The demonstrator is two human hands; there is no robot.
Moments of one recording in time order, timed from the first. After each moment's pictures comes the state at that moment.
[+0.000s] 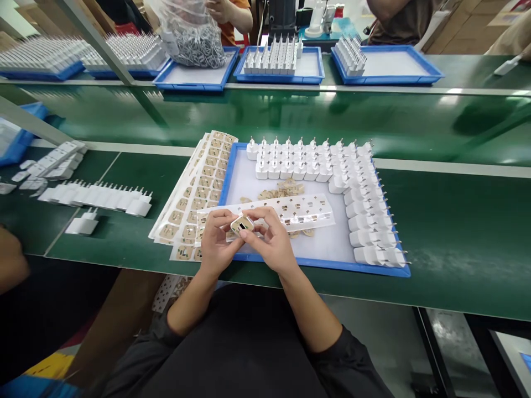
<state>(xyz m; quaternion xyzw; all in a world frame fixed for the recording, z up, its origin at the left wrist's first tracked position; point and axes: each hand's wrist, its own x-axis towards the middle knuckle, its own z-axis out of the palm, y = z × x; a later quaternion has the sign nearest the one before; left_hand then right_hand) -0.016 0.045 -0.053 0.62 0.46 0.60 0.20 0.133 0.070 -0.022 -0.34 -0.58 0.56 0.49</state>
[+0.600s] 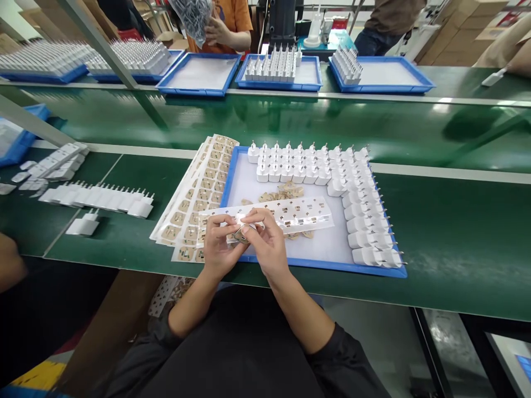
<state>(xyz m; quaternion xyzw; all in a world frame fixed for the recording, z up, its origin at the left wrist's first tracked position) -0.014 0.045 -0.041 0.67 0.43 0.61 0.05 0.111 0.062 -0.014 -0.33 -0.48 0.57 0.57</state>
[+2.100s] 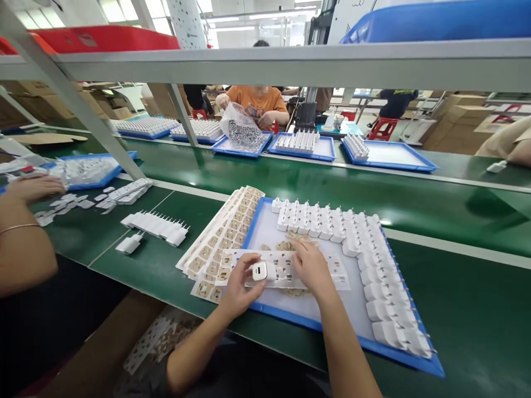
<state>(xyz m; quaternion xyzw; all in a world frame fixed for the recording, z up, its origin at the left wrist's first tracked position) -0.012 0.045 -0.051 0.58 0.45 0.60 0.31 0.188 0.162 -0.046 -0.49 -0.83 0.13 0.22</state>
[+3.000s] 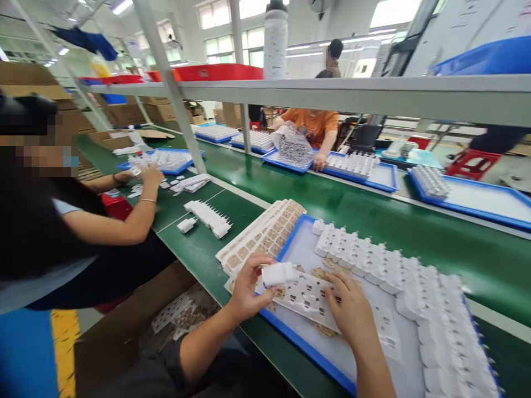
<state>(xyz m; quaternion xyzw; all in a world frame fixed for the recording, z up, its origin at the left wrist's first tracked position) -0.043 0.040 -0.032 0.55 0.46 0.68 0.15 0.197 0.178 -0.070 -0.45 -0.86 0.07 0.23</state>
